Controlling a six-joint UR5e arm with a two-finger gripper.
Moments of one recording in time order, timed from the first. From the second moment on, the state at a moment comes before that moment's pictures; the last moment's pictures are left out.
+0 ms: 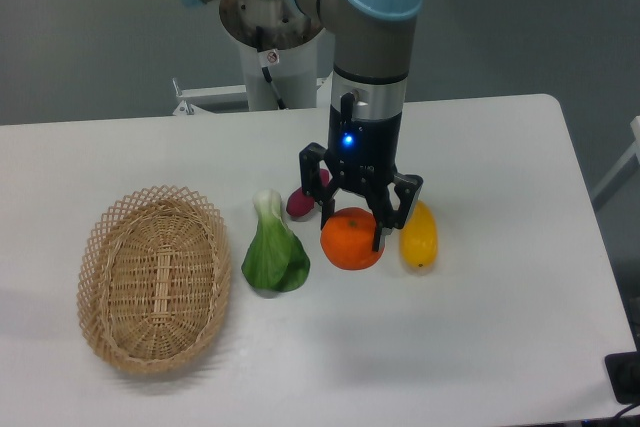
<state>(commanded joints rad) 2.47 -1.74 -1.62 -0.95 1.30 0.96</state>
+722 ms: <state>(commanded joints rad) 2.46 -1.74 -1.60 -0.95 1.29 0.96</state>
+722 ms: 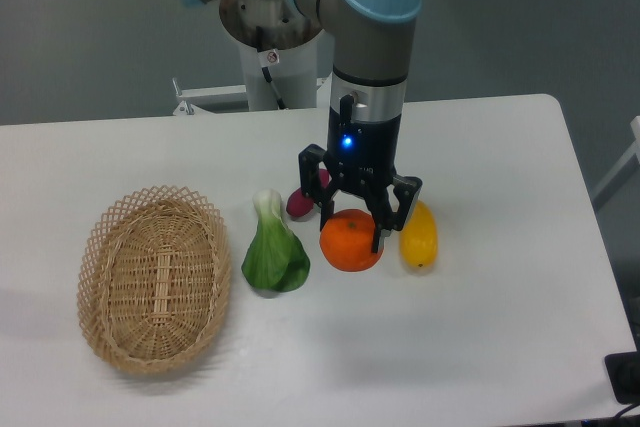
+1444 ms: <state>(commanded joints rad) 2.43 -1.79 -1.58 -0.95 1.31 0.92</state>
